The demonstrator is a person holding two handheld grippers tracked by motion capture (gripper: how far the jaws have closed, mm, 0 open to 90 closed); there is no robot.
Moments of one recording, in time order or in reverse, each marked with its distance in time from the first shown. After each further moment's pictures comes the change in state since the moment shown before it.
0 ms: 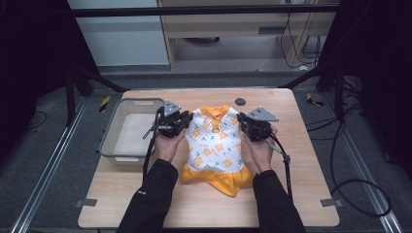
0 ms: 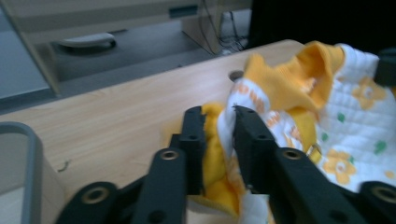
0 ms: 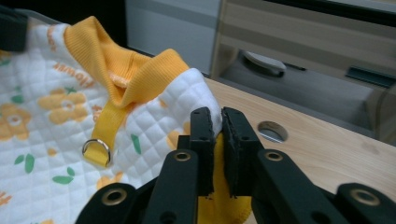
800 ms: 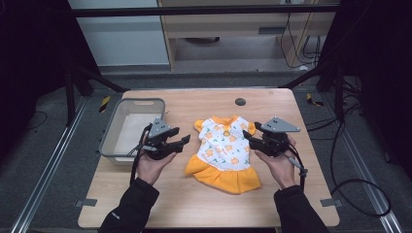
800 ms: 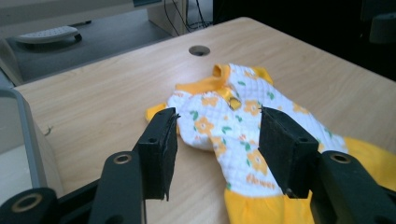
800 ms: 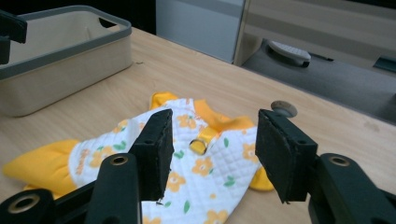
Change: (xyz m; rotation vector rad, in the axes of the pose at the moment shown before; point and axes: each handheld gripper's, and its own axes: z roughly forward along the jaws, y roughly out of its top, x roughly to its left) left arm -0.017 -0.028 -0.081 0.067 -0.153 0.097; right arm -0.002 0.002 -0.080 0.050 0.113 0.000
